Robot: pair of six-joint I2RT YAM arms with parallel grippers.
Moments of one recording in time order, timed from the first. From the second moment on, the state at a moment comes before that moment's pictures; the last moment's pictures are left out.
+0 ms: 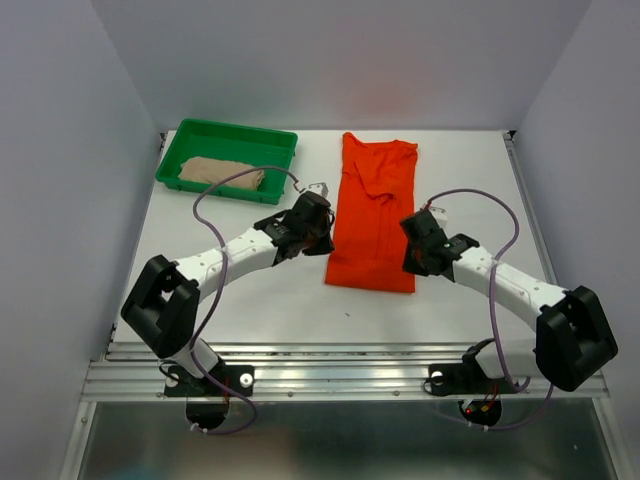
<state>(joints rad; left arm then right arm) -0.75 1.55 1.07 -0.32 -0.09 -0.70 0.54 1.31 0.82 -0.55 0.33 0.69</state>
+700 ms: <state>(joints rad) -0.76 1.71 1.05 -0.32 -0.06 -0.71 0.56 1.37 0.77 -0.46 0.28 0.69</state>
